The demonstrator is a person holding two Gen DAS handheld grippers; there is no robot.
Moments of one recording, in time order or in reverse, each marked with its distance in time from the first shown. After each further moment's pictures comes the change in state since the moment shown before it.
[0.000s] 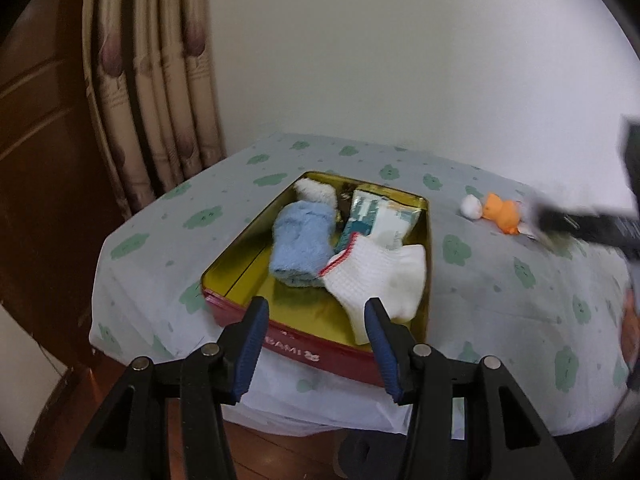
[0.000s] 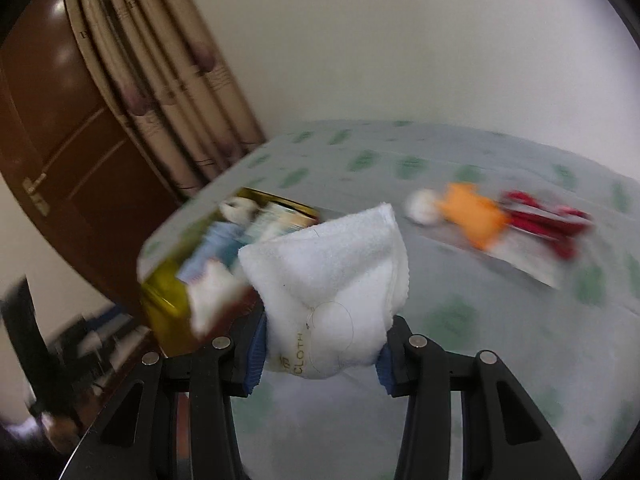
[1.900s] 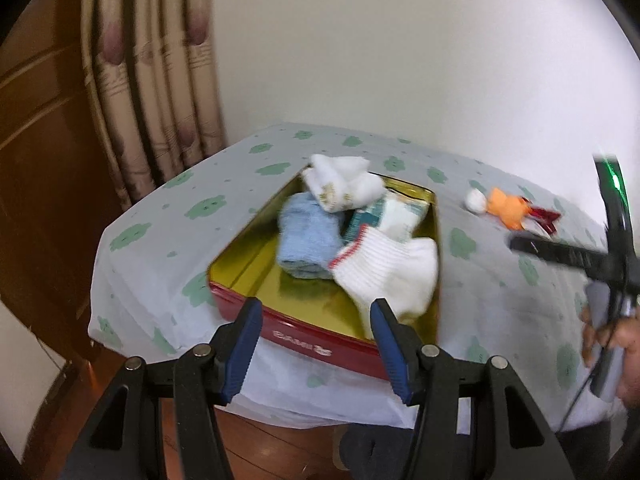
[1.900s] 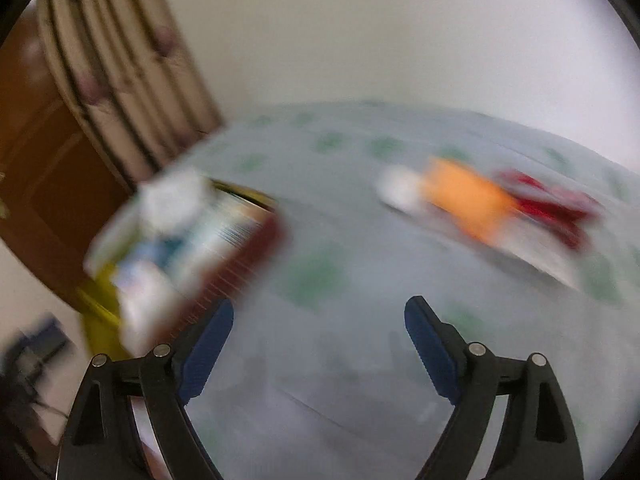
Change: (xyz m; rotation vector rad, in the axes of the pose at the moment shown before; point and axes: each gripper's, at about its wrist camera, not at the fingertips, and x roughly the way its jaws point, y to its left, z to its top) left arm 0.007 0.008 0.001 0.000 0.052 -0.022; right arm 0.011 -0.069 -0.052 0.033 0.028 -0.321
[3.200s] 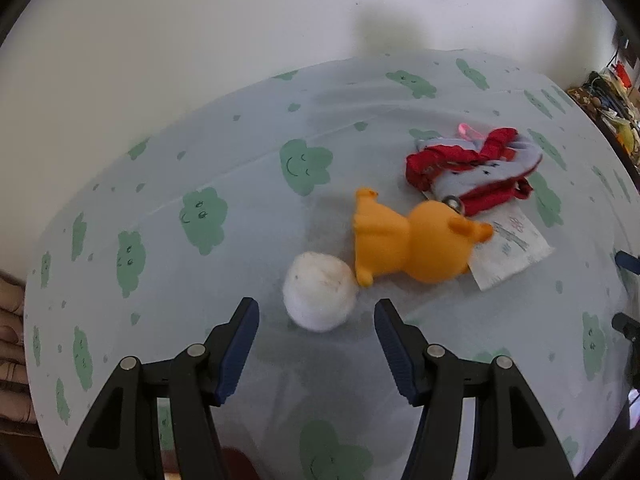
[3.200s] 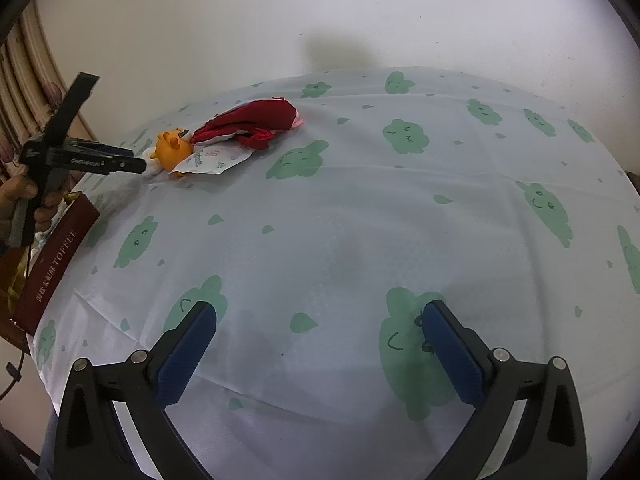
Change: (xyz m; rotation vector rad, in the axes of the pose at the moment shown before) left arm 0.252 -0.256 0.158 0.679 0.374 -0.358; right arm -0.060 -0.176 -0.078 0.231 -0.034 -0.148
